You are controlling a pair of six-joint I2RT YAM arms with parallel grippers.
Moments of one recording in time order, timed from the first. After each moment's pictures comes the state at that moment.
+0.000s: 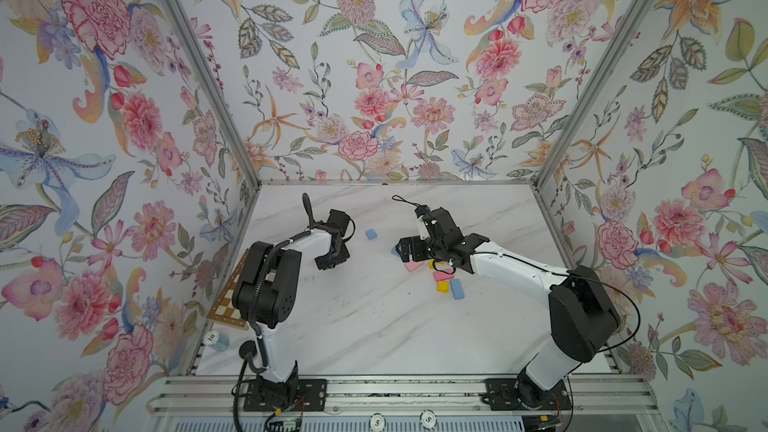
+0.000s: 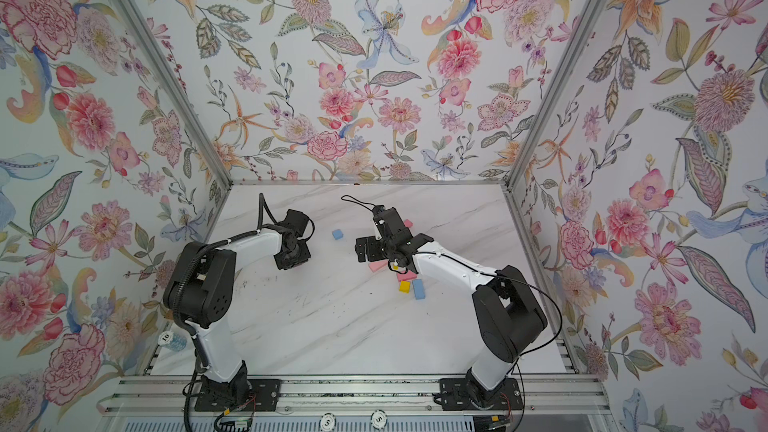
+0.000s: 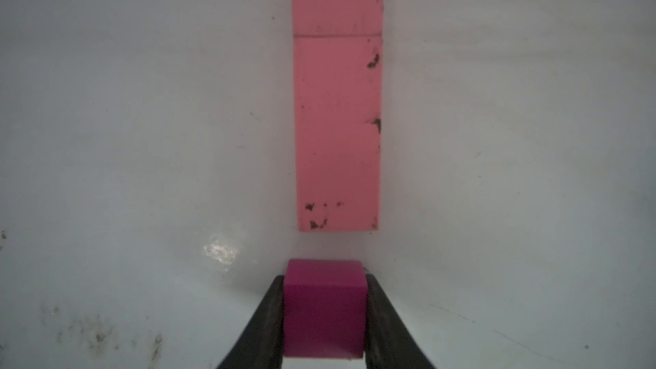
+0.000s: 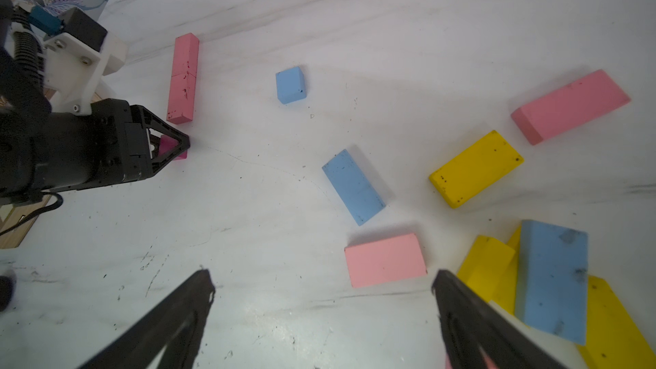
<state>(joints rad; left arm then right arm) -0.30 1.90 1.19 -0.59 -0.21 -0.70 0.68 1.67 1.17 -0.28 -0.04 0.38</state>
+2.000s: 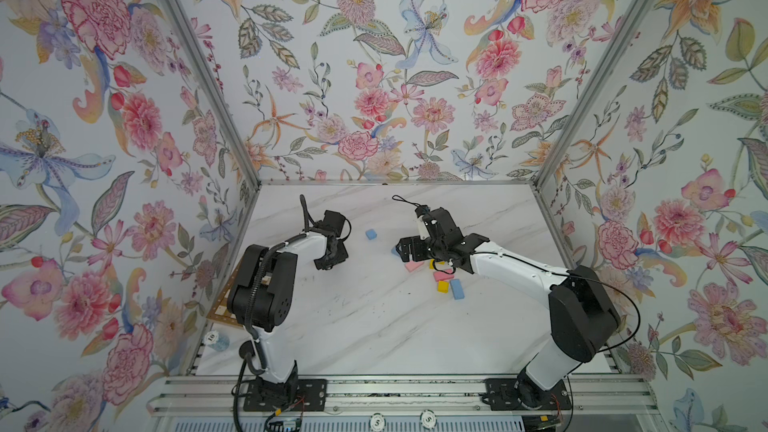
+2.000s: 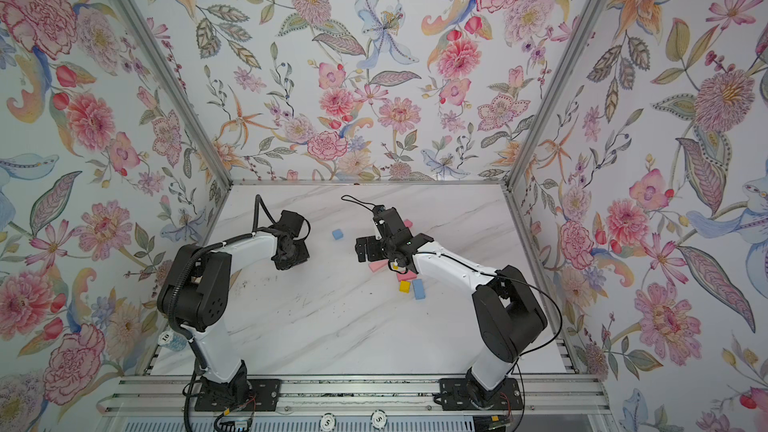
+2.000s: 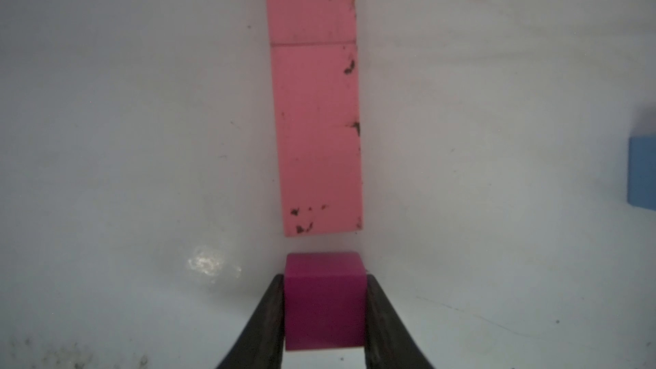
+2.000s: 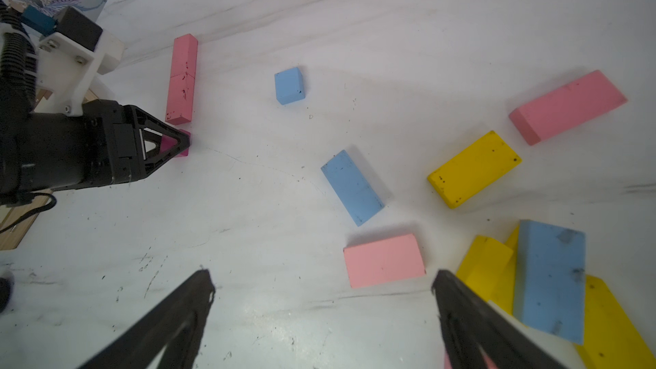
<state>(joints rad) -0.27 1.86 1.13 -0.50 -0.14 -0.65 0.68 1.67 1.17 -0.28 -0.04 0.38</state>
